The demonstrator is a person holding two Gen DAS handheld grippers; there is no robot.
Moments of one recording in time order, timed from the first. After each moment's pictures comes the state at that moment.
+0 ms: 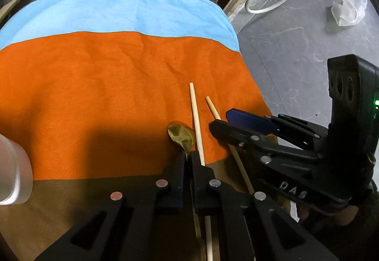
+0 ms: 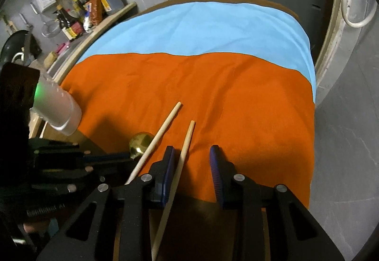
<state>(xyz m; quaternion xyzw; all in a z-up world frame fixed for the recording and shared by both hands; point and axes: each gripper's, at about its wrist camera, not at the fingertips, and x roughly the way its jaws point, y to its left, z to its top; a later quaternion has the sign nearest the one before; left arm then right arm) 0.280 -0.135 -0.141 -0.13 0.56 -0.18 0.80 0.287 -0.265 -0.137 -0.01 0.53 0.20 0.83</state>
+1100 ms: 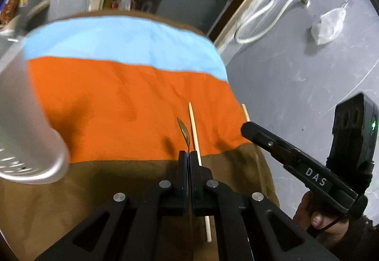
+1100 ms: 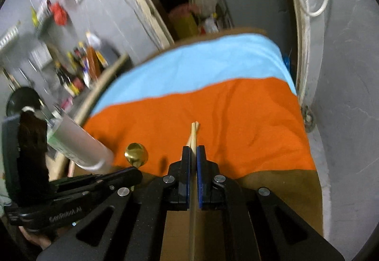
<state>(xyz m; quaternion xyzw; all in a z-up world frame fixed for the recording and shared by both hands) 0.233 -0.082 -0.100 -0.16 0.46 -0.19 0.85 0.214 -0.286 -0.095 0.16 0.40 0.16 0.89</state>
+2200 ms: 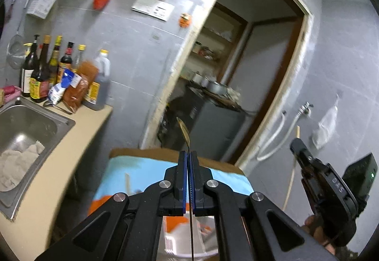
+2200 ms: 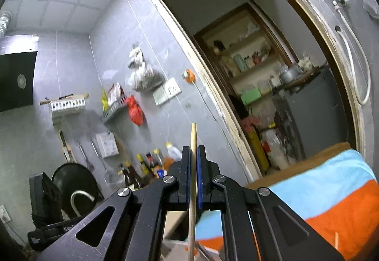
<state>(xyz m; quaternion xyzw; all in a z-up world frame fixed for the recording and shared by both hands) 0.204 0.144 0.039 -0.20 0.18 -0.08 0.96 0.201 -0.119 0.063 0.24 0.04 0.23 0.94</state>
